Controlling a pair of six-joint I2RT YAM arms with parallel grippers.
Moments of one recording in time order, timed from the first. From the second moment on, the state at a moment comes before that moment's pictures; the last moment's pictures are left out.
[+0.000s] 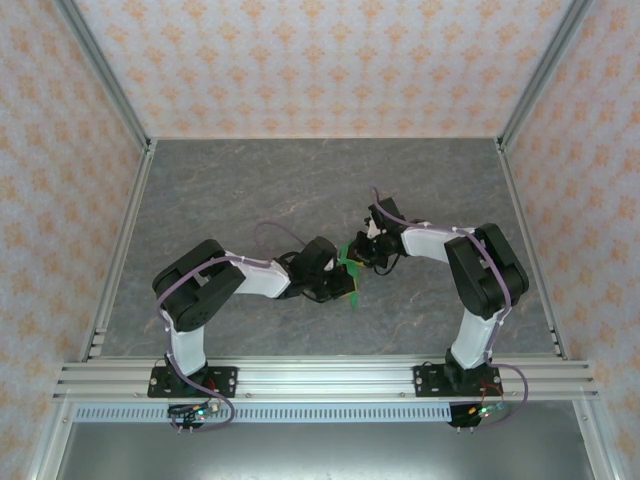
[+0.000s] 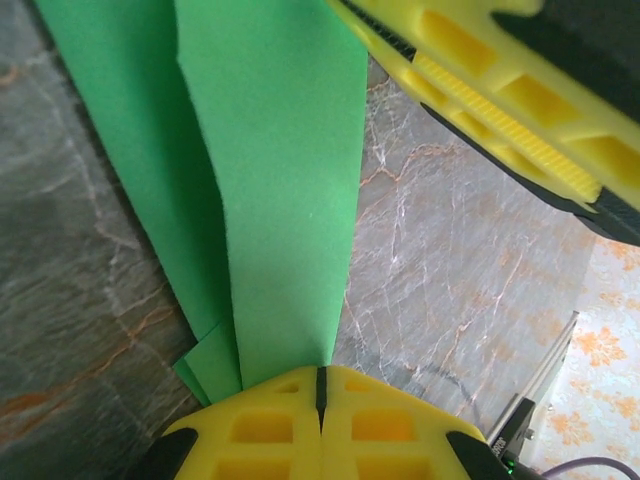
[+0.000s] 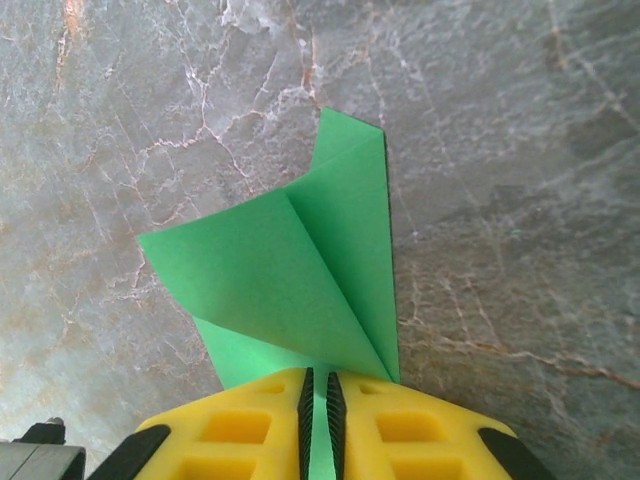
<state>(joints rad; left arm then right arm) -0.79 1.87 0.86 0.18 0.38 -1.14 0.44 1.81 0.96 -0.26 -0.45 0.72</state>
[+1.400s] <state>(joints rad) -0.81 1.90 0.95 0.06 0.28 -1.13 0.36 1.94 1.11 -0.30 -0.57 0.67</state>
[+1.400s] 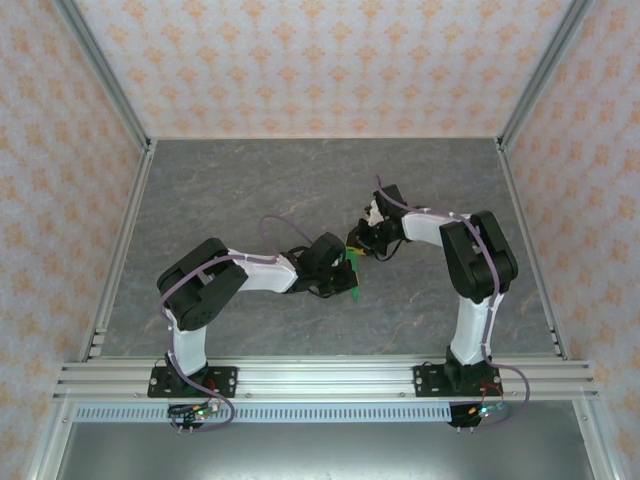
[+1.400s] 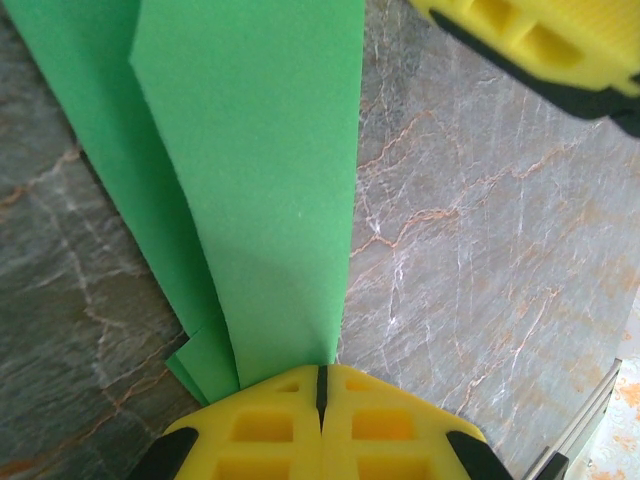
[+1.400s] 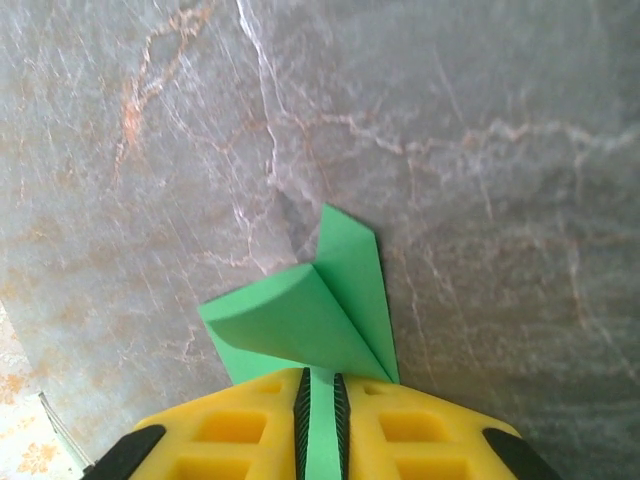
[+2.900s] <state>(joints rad) -0.81 1.90 0.95 0.08 0.28 -1.14 0.41 1.75 0.86 -0.14 -0.57 0.74</state>
